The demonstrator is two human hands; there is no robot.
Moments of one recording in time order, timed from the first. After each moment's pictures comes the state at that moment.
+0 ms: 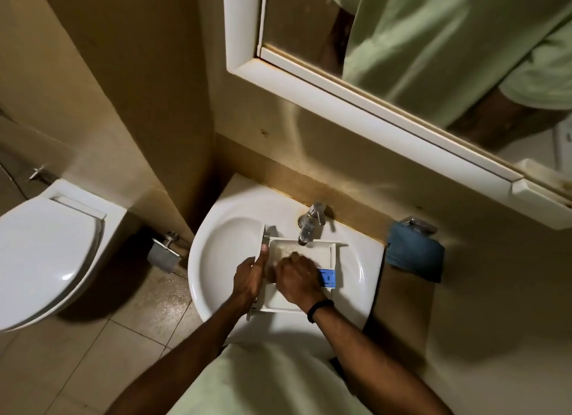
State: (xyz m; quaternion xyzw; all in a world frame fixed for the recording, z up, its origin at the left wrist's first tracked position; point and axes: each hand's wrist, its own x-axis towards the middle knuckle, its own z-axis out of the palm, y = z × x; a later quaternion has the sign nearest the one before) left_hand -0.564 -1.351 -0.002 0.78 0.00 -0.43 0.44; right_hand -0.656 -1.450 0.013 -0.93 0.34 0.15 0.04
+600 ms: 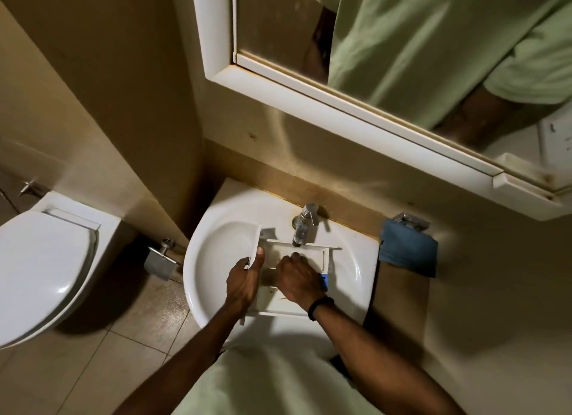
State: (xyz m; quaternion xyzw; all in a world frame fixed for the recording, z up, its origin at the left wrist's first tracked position) left_hand -0.562 -1.347 -0.003 0.80 -0.03 -0.41 0.43; right_hand -0.656 -1.461 0.010 -0.92 0.33 0.19 0.12
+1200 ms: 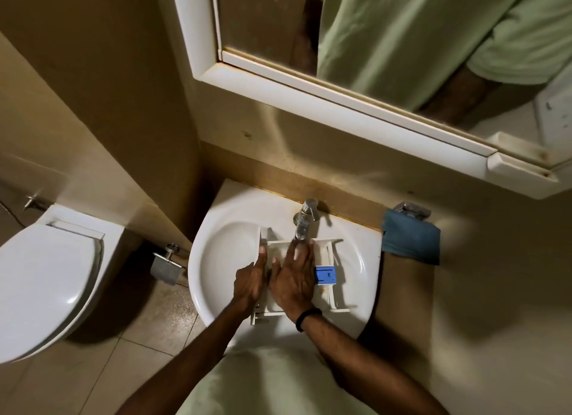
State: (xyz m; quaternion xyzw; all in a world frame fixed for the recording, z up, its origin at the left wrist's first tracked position) left_hand -0.563 -1.348 0.004 0.80 -0.04 -0.45 0.39; right_hand -0.642 -1.412 0.002 -0.85 0.49 0.00 0.17
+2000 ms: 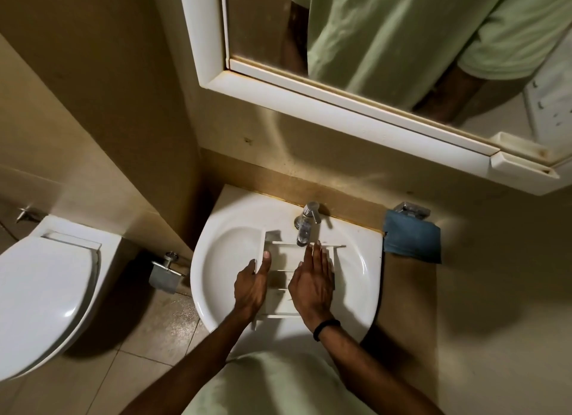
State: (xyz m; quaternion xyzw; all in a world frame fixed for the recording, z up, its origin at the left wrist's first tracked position) left_hand -0.561 -1.345 0.006 0.82 -0.10 -0.40 0.39; right_hand -0.670 -1.428 -0.011 -0.85 0.51 -0.08 0.09
